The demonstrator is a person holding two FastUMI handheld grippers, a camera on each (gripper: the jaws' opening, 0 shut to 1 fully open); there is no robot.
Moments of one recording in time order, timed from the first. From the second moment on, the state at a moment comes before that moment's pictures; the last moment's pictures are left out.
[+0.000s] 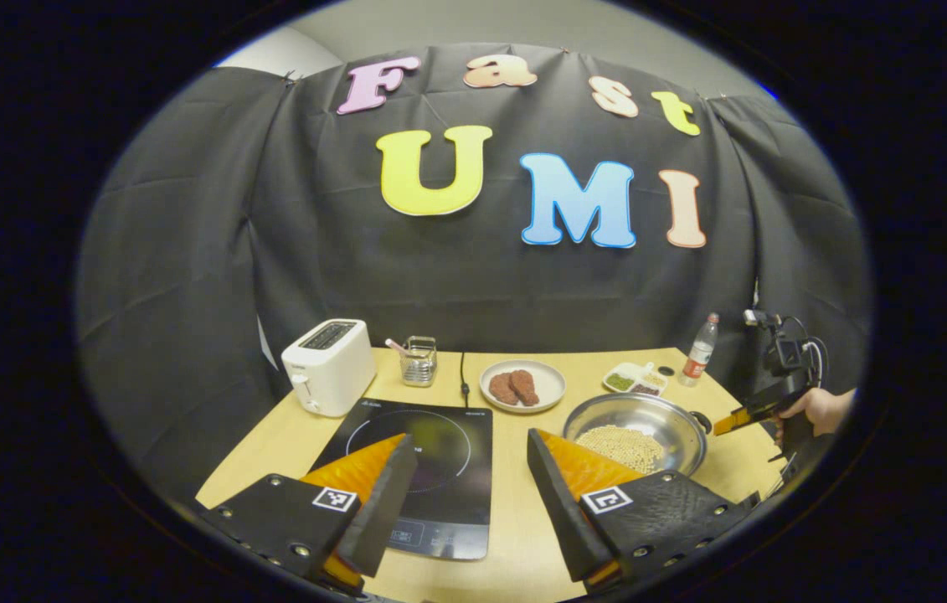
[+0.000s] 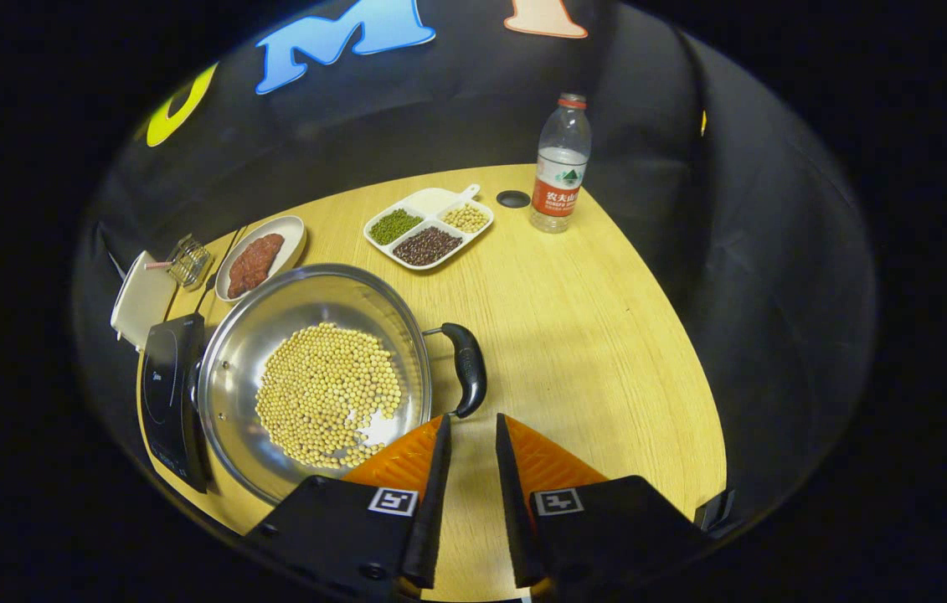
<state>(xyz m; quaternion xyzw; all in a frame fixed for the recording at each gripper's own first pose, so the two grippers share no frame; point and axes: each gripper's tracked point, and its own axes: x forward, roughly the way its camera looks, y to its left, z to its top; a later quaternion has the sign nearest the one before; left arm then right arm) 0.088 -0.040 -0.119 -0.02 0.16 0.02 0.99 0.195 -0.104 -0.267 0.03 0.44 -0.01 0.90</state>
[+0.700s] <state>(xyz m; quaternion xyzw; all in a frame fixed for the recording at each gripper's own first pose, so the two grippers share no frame) 0.180 -0.104 -0.170 -0.08 0.25 -0.09 0.96 0.213 -0.101 -0.223 0.07 0.40 0.02 0.91</state>
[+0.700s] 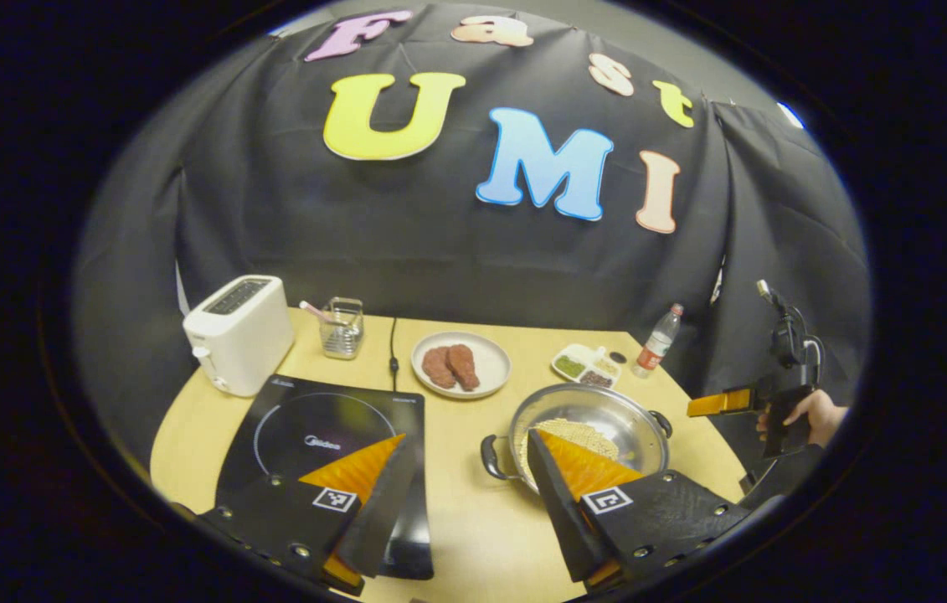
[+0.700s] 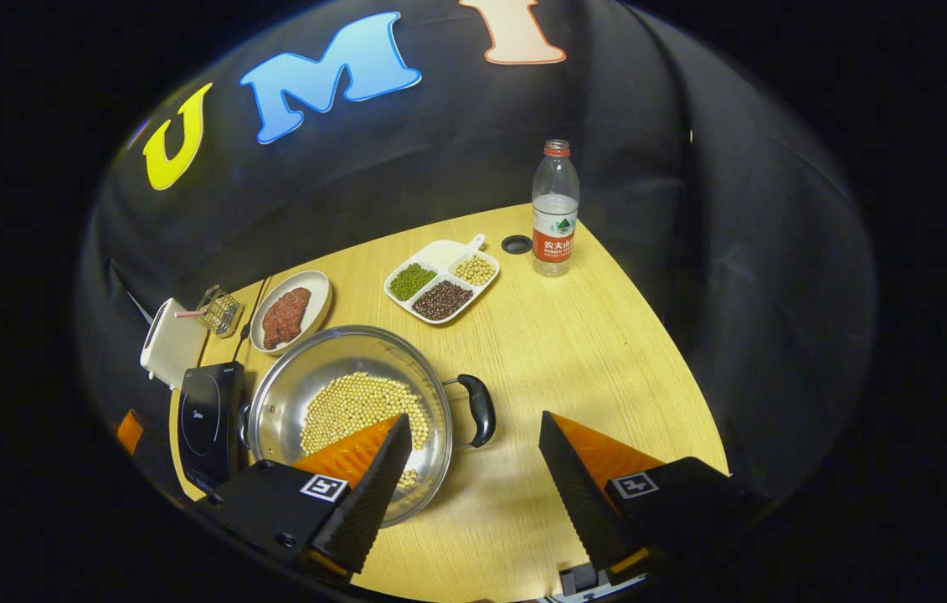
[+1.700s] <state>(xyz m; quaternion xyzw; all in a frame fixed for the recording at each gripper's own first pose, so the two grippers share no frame) 0.273 -0.182 -0.357 -0.15 0.42 -0.08 0.89 0.262 -0.085 -0.316 0.07 0.49 0.11 0.86</state>
